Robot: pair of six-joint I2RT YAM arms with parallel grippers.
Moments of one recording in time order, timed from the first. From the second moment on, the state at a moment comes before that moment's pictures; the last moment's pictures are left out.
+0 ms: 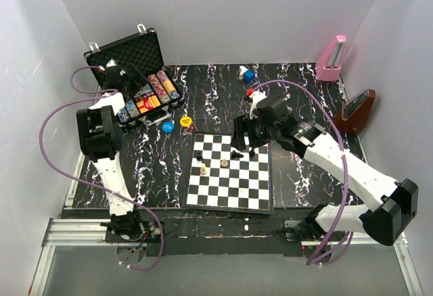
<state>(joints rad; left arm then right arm) 0.16 2.21 1.59 0.10 0.17 -0.62 0.76 1.24 1.16 -0.64 -0.09 0.38</state>
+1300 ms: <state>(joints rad) -0.25 1.84 1.27 -0.53 -0.10 -0.16 0.76 0.98 0.93 -0.61 0.04 0.47</state>
